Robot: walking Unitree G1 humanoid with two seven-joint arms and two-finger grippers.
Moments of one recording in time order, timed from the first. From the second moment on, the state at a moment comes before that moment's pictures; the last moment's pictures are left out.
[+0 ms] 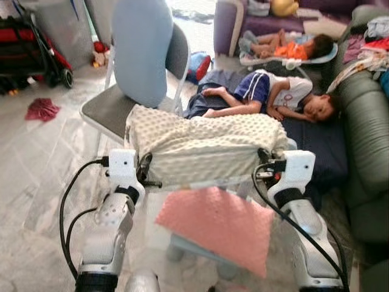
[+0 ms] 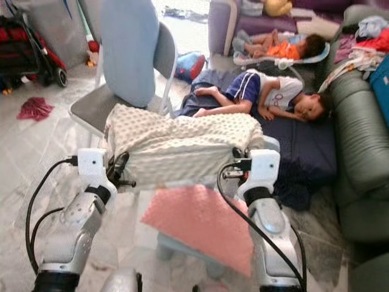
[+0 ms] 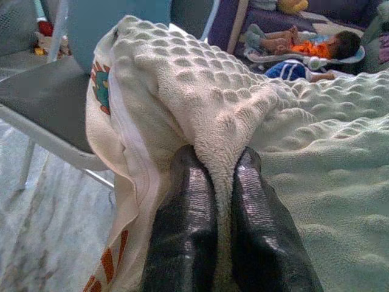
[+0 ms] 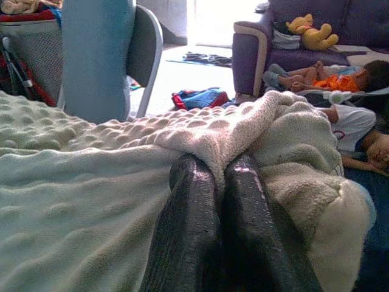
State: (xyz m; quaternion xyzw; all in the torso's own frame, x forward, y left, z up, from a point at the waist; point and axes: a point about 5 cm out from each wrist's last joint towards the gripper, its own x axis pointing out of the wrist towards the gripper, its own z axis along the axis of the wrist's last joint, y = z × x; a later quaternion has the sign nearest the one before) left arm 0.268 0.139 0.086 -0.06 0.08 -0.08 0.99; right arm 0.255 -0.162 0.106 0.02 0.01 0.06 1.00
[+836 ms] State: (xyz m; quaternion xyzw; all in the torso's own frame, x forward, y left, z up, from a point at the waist) left arm 0.266 0.138 0.082 -0.07 0.10 -0.08 0.99; right arm 0.256 -0.159 0.104 0.03 0.02 0.05 1.00
